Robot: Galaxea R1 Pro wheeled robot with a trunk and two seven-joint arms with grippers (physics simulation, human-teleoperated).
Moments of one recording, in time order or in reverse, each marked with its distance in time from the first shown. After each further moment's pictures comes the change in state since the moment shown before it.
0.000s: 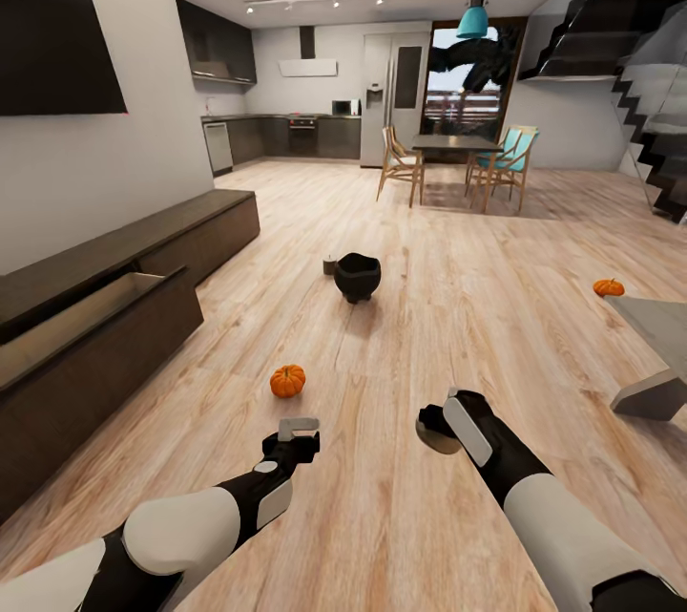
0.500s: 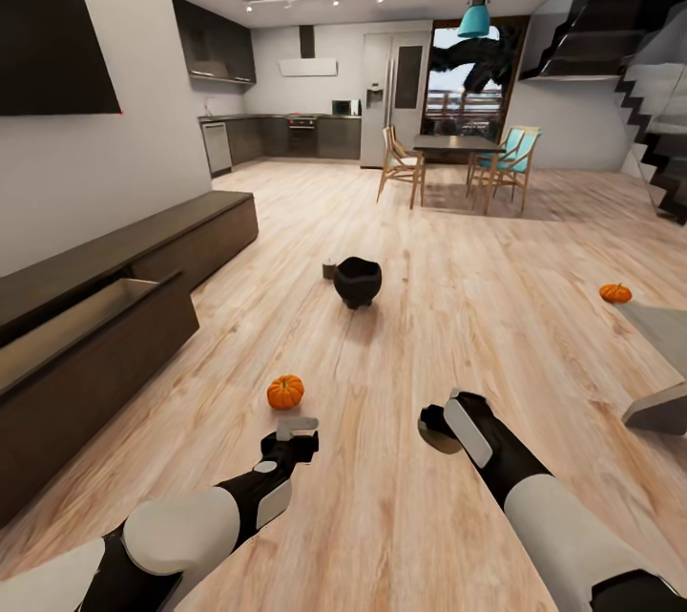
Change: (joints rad) left arm 0.000 0.001 -0.002 0.000 -0.003 -0.005 0.014; right arm 0.000 -0.001 -0.001 0.017 0.000 -0.041 0.000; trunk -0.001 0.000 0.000
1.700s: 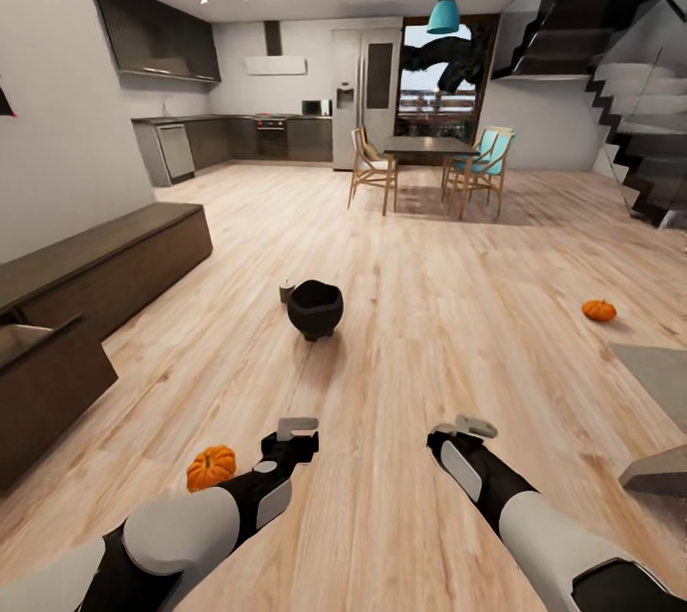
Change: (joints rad) left arm 0.000 0.000 -0.002 0.000 0.002 0.002 -0.005; right arm 0.000 0.022 0.066 0.299 0.088 -0.345 0.092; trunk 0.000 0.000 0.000
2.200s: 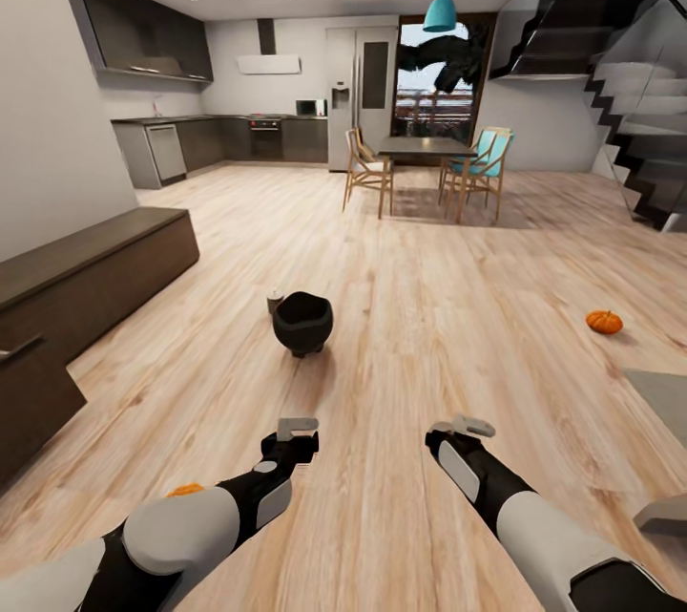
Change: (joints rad) left arm 0.000 0.000 0.001 0.000 -0.001 0.003 0.002; right arm 0.000 0.008 0.000 0.000 0.008 -0.015 -0.001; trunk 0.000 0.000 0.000
